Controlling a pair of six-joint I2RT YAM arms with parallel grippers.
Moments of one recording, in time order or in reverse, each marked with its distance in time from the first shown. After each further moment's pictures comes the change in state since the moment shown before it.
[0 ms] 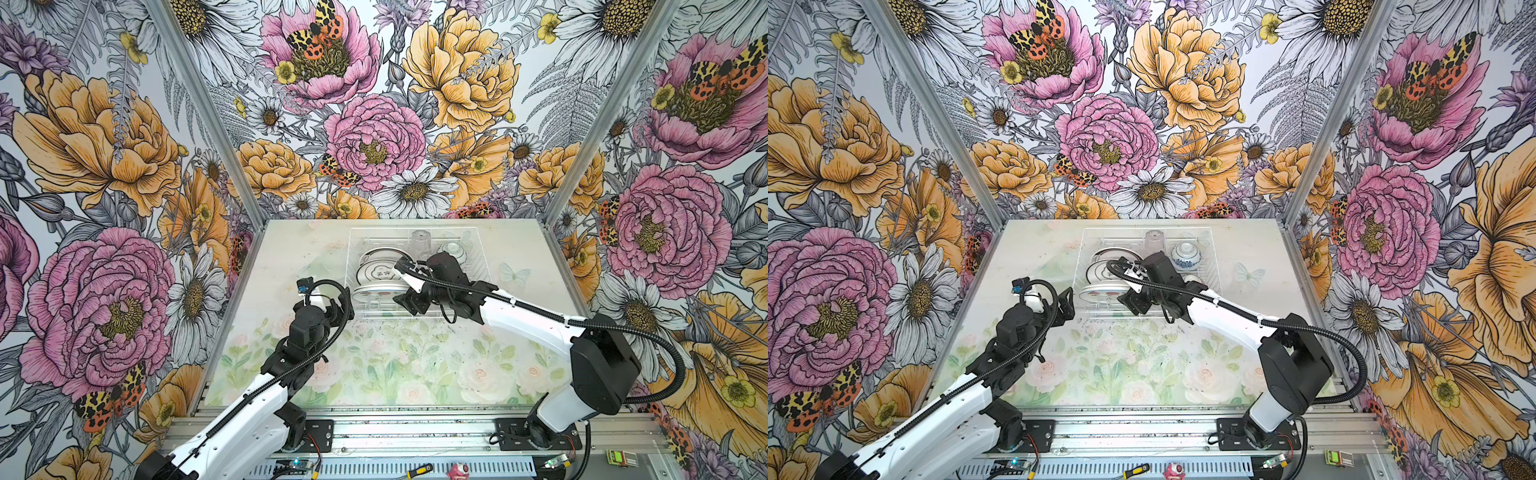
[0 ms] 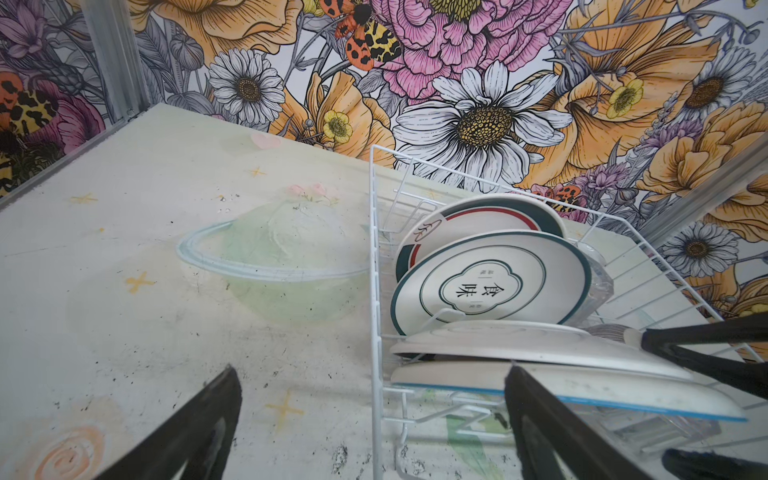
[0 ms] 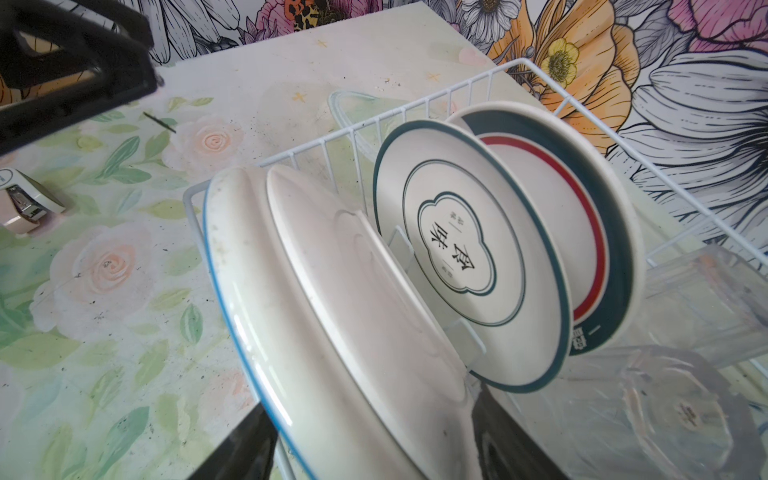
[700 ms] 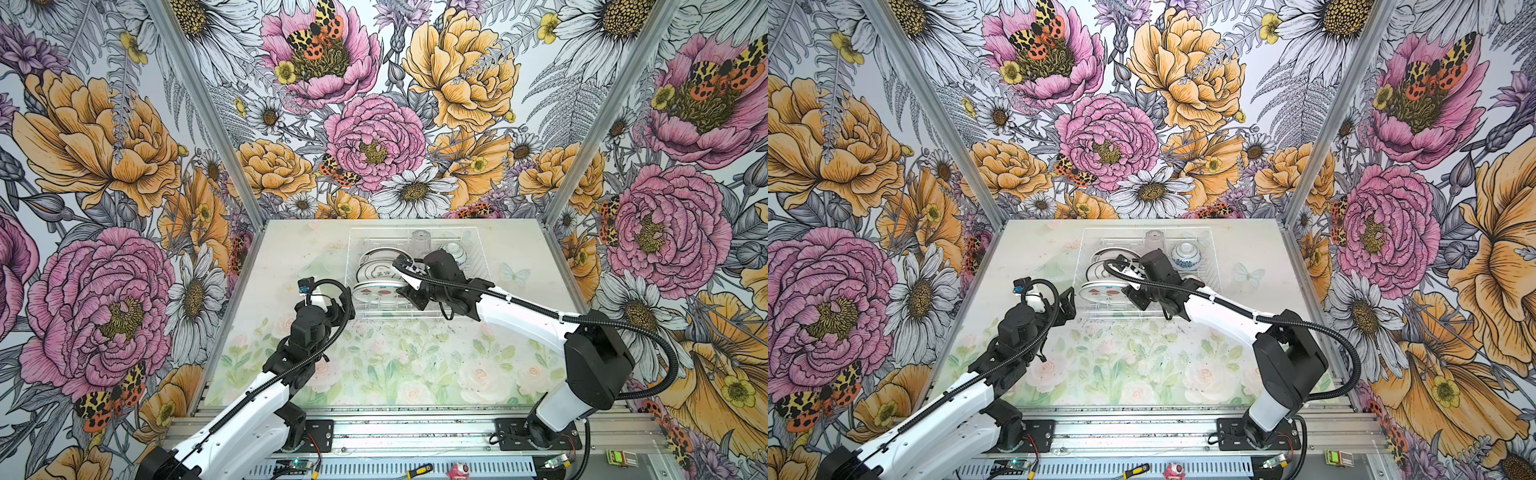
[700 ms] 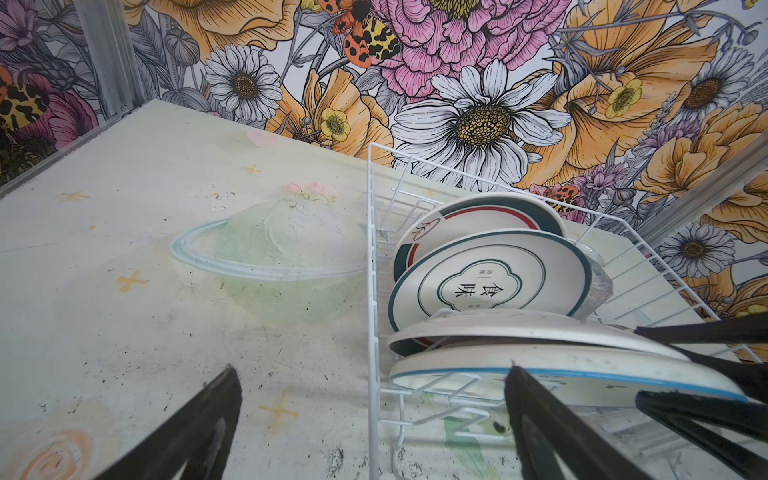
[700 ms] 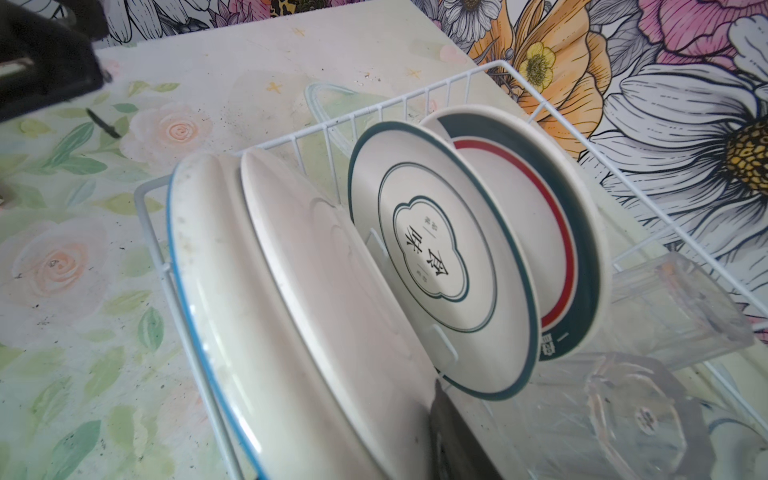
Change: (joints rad) left arm 0.000 0.026 -0.007 0.031 0.005 -0.004; right arm -0.002 0.036 0.039 -0.001 0.067 -0.042
